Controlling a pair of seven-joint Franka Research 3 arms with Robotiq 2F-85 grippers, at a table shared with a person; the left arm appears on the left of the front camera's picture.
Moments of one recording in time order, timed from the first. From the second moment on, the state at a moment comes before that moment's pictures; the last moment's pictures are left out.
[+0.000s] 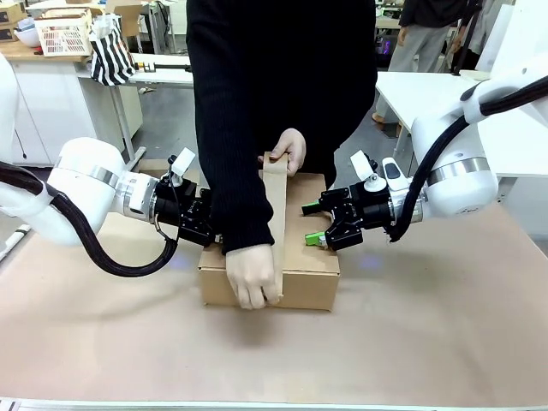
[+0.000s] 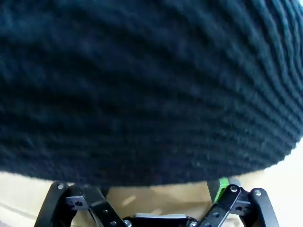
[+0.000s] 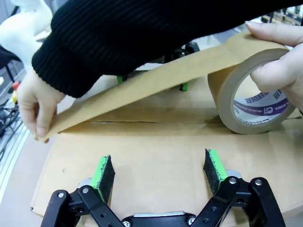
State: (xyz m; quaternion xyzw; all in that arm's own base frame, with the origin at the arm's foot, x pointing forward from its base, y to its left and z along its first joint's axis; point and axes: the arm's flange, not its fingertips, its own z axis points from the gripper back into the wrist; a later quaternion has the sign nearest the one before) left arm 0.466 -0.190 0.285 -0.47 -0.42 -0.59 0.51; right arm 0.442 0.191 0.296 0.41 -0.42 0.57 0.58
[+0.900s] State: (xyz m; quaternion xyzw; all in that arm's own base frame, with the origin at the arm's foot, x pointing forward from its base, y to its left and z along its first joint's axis) left arm 0.466 -0.190 0.285 -0.47 -0.42 -0.59 0.51; right arm 0.442 0.191 0.296 0.41 -0.42 0.57 0.58
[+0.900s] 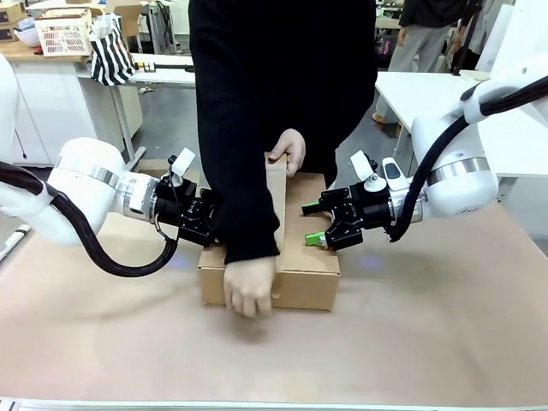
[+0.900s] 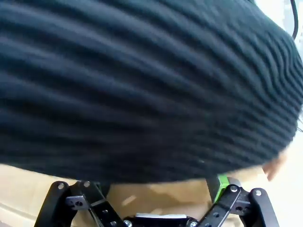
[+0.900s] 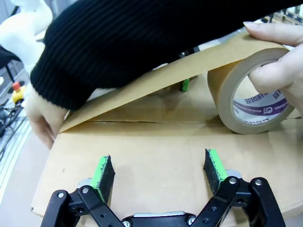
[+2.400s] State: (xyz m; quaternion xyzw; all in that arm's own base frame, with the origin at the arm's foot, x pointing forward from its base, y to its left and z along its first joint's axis) left arm 0.466 -0.190 0.285 -0.47 -0.42 -0.59 0.51; right arm 0.442 0.191 0.296 0.41 -0.42 0.57 0.58
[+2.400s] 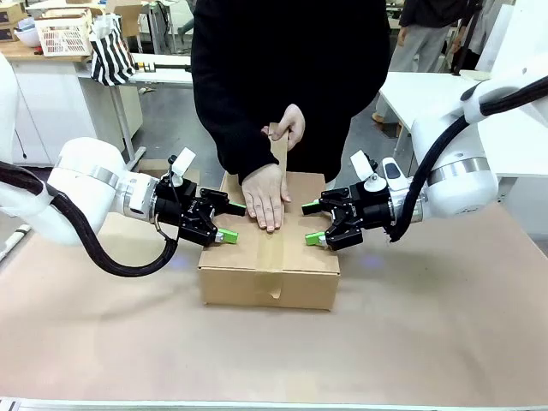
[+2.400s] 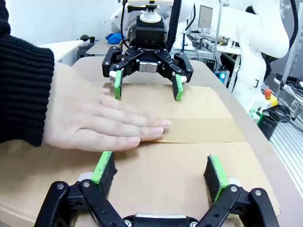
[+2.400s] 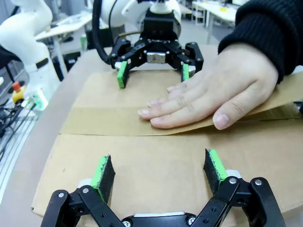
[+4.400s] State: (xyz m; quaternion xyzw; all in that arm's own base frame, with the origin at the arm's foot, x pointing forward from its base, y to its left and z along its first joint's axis) left arm 0.466 -0.190 0.284 -0.46 -0.42 -0.59 0.51; right arm 0.442 0.191 0.296 0.41 -0.42 0.57 0.58
